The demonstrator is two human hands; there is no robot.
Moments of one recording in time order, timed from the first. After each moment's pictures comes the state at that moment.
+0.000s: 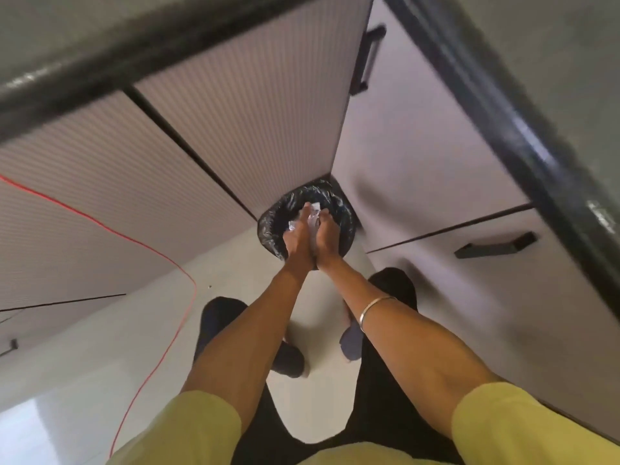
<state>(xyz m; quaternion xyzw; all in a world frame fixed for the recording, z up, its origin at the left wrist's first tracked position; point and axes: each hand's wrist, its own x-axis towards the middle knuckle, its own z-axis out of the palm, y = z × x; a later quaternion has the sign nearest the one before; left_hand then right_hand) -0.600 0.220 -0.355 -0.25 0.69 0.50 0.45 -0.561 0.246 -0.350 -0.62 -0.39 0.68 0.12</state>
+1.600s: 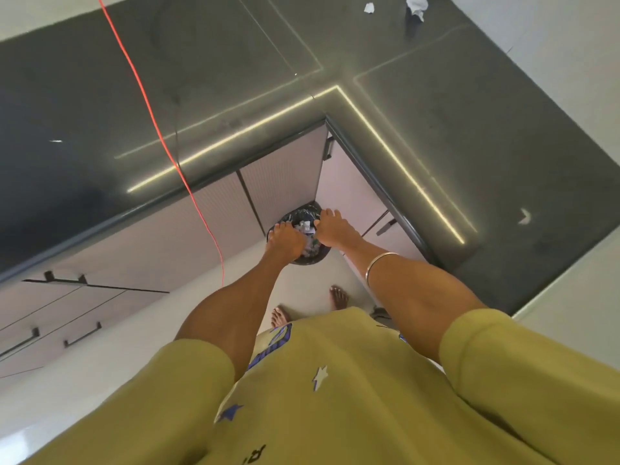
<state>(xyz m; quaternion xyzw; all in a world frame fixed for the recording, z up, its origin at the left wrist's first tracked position) -0.601 0.112 -0.040 0.36 0.85 0.06 0.38 -0.506 0.213 -0.036 -0.44 -0.83 0.26 -0.22</state>
